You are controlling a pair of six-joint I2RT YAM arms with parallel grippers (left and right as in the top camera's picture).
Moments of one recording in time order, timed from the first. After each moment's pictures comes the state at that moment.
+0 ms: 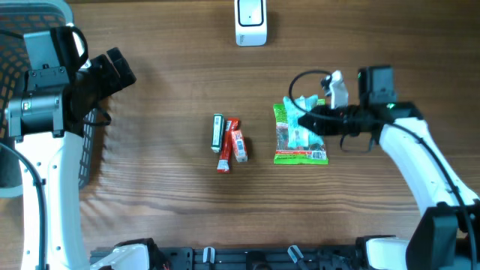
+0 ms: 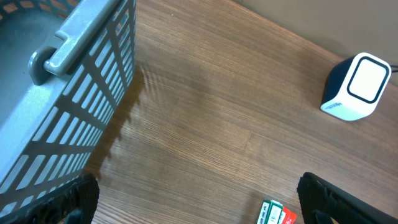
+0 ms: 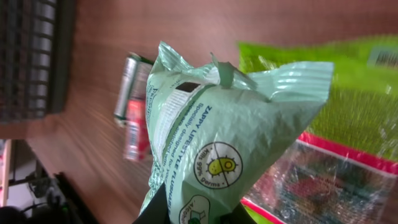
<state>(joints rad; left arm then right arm) 0.11 1.37 1.52 -1.00 -0.03 -0.33 0.07 1.51 0.94 -0.62 -0.68 0.06</state>
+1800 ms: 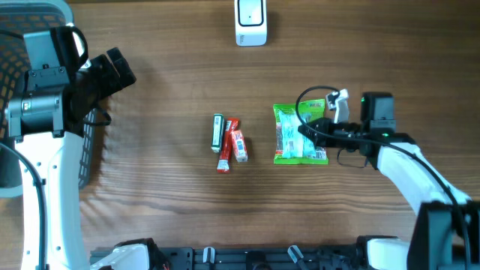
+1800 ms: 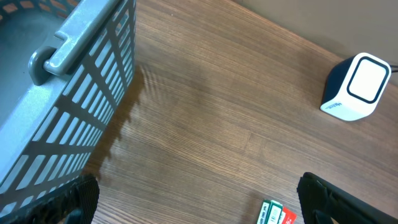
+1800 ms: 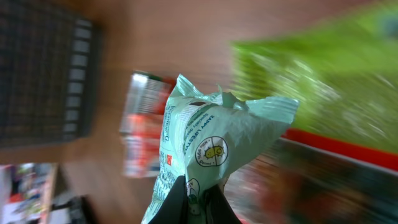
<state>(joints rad) 0.11 1.37 1.52 -1.00 -0.03 -0.33 0.00 1.46 0.68 -0.20 -0.87 0.23</state>
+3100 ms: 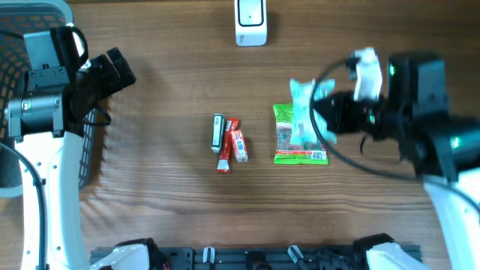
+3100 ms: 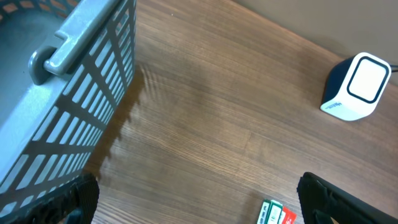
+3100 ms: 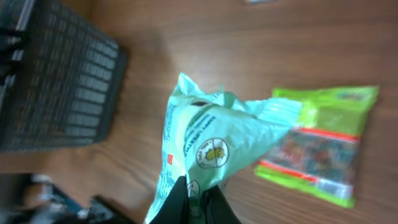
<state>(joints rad) 0.11 1.37 1.52 -1.00 -0.03 -0.33 0.24 1.23 1.50 -1.12 -0.41 0.27</state>
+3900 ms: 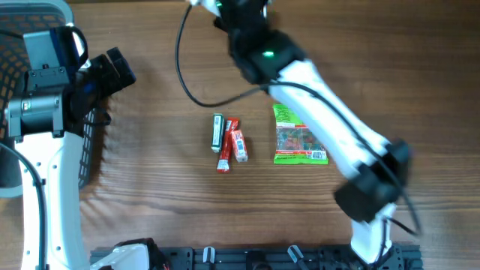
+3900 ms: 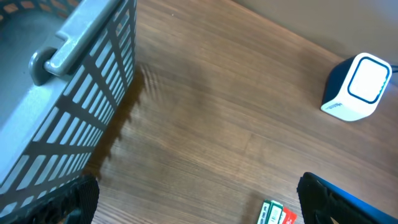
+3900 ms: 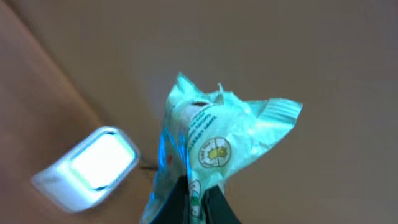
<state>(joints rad) 0.11 1.37 1.52 -1.00 -0.03 -0.33 0.66 2.08 2.01 -0.24 0.61 -0.93</state>
